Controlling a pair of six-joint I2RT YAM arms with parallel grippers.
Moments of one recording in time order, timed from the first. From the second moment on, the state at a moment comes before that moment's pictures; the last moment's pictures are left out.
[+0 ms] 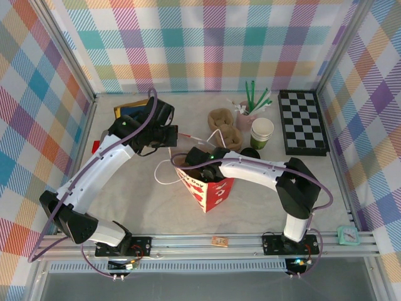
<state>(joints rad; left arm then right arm) -0.59 1.43 1.58 -1.10 -0.13 -0.47 0.99 1.79 1.33 -0.98 0.02 0.50</state>
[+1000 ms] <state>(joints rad) -0.59 1.43 1.58 -1.10 -0.13 -0.47 0.99 1.79 1.31 -0.94 0.04 0.52</state>
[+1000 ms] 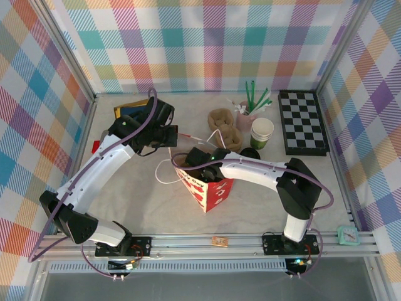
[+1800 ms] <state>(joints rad) -0.59 1.43 1.58 -1.10 -0.13 -0.47 0.99 1.79 1.31 -0.94 0.04 0.52</state>
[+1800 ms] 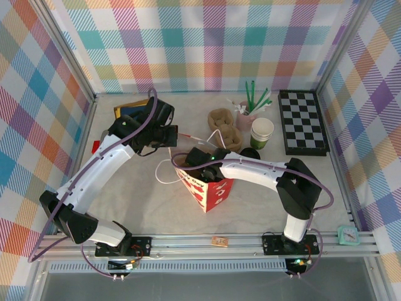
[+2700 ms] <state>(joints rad) -0.59 1.43 1.58 -1.10 -0.14 -0.47 0.99 1.81 1.31 -0.94 0.04 0.52</state>
